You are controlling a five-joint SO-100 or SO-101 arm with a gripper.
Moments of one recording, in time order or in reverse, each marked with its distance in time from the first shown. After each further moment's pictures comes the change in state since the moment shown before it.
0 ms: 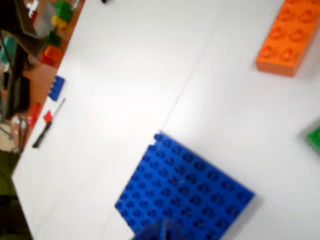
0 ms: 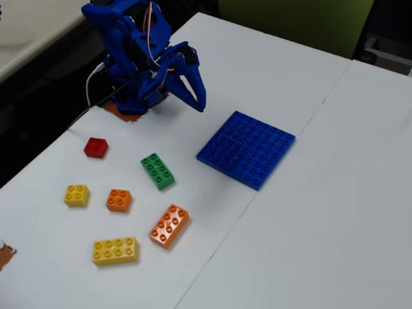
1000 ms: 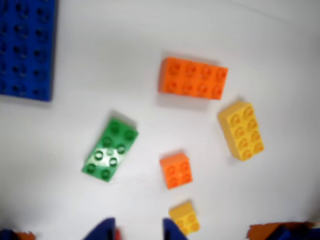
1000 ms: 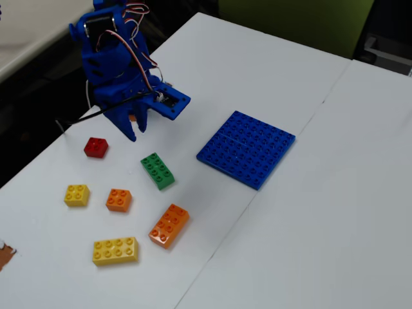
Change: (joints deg) arm 32.7 -52.9 -65.4 48.0 -109.2
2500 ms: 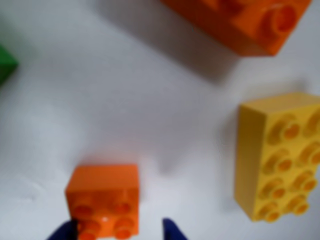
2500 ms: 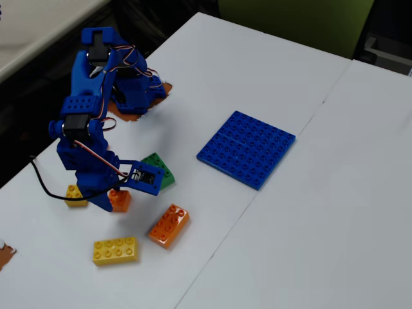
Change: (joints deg) arm 14.1 -30.6 -1.3 -23.7 -28.7
